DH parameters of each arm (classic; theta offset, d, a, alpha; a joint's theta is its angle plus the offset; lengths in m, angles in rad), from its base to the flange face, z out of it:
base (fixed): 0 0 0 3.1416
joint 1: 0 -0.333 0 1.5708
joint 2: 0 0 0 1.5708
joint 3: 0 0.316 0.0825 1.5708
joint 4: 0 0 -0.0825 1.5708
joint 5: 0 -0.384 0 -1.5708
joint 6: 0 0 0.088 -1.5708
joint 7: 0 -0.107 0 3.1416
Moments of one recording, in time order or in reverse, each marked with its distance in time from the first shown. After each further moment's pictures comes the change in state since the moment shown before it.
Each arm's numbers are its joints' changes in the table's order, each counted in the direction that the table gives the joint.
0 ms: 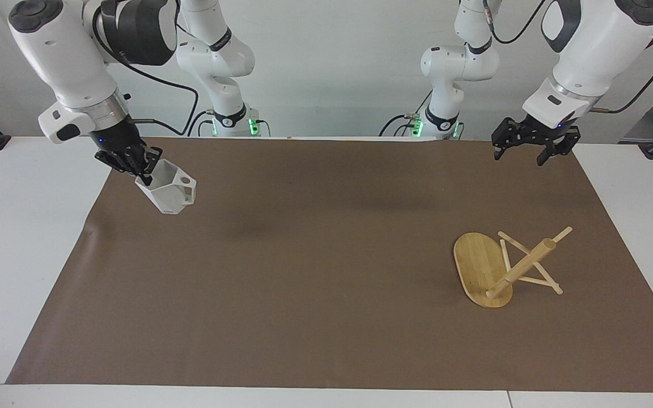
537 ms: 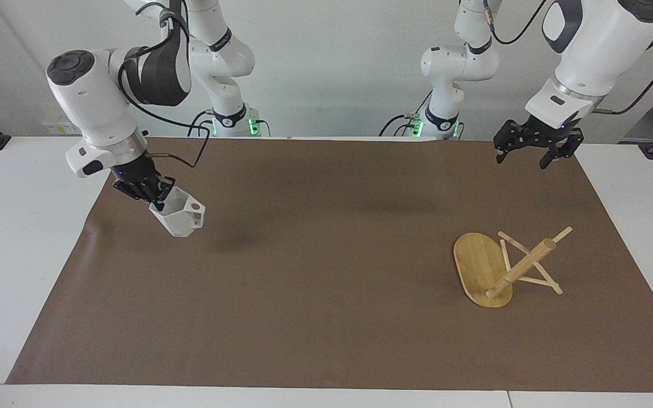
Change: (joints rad) left arm 0.000 0.006 0.003 0.001 0.000 0.036 -0.011; right arm 0.000 0.008 0.006 -0.086 0.000 0.091 0.000
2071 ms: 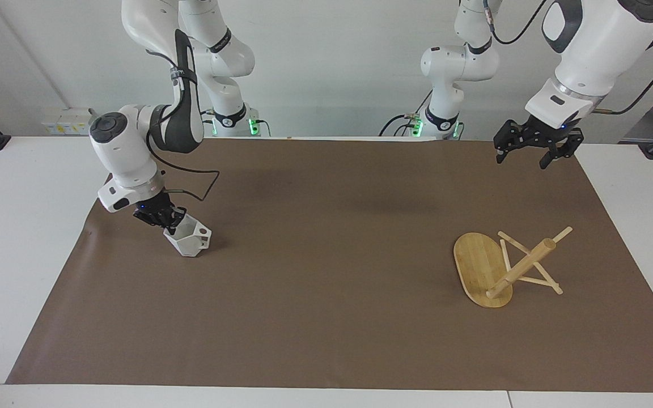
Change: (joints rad) left arm 0.000 0.000 0.000 0.000 0.000 0.000 0.000; right arm 0.003 0.050 -0.040 -0.430 0.004 0.543 0.061
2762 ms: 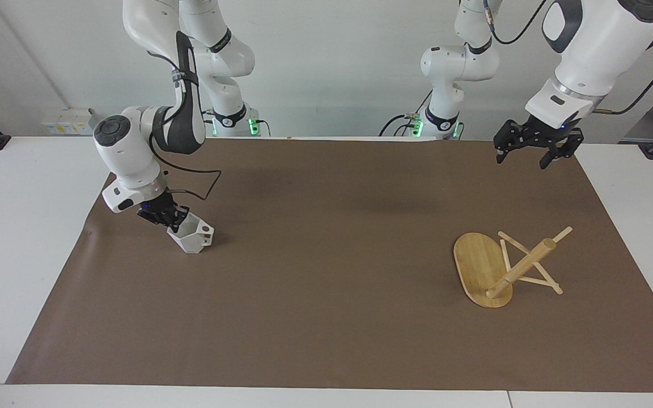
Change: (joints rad) left arm 0.000 0.000 0.000 0.000 0.000 0.000 0.000; right arm 0.000 -0.005 -0.001 -0.046 0.000 -0.001 0.000
